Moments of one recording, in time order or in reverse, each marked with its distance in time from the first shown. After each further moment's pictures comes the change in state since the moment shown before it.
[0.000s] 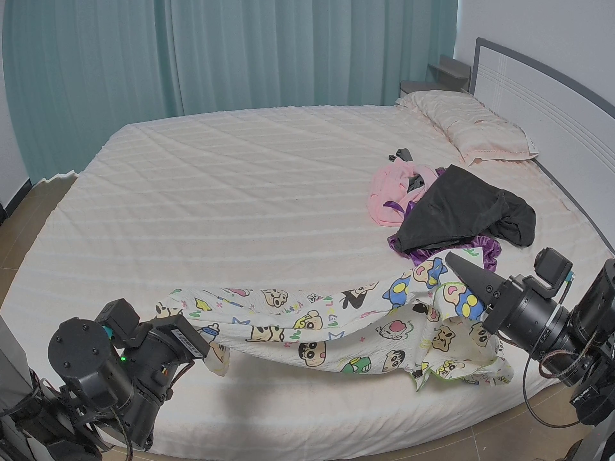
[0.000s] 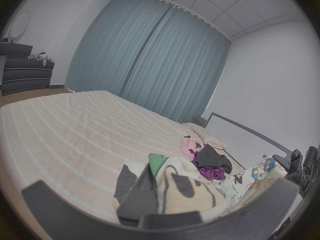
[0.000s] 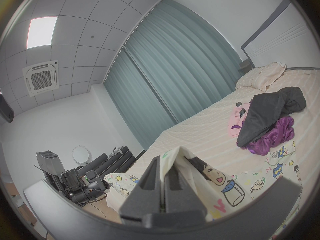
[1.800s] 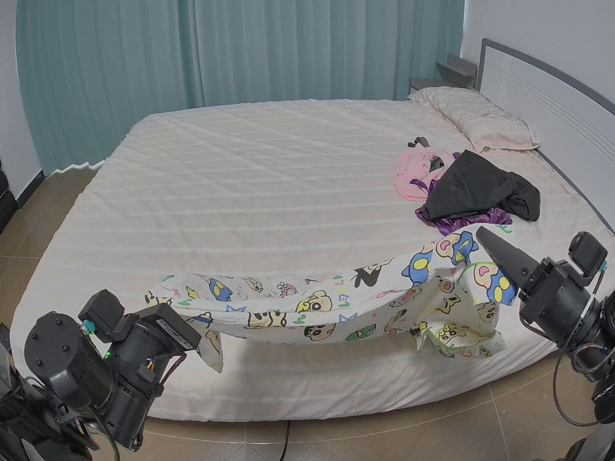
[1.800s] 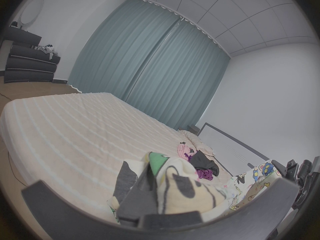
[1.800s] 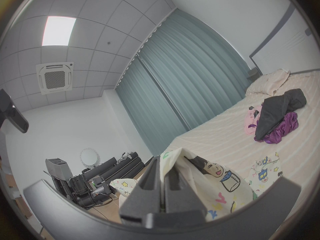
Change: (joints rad) left arm -0.025 -0.076 -0.013 0.000 -0.009 -0.040; right arm -0.003 -0.142 -0.002 0.023 0.012 -0.021
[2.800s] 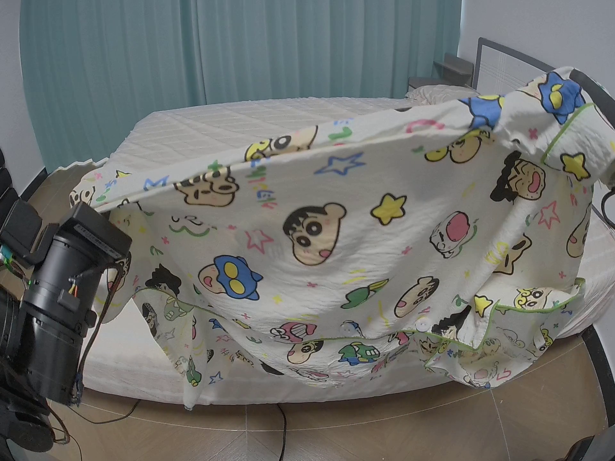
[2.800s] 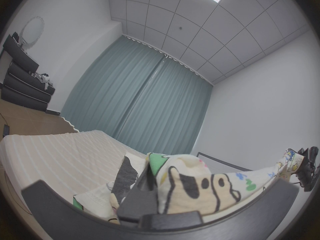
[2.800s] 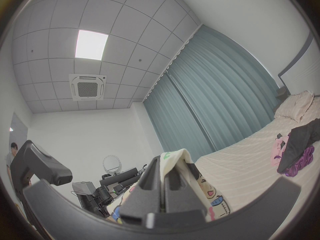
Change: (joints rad) left arm 0.040 -0.251 -0.196 0.003 -0.002 0.345; right arm -0.047 -0.344 -0.451 0.543 0.212 -0.019
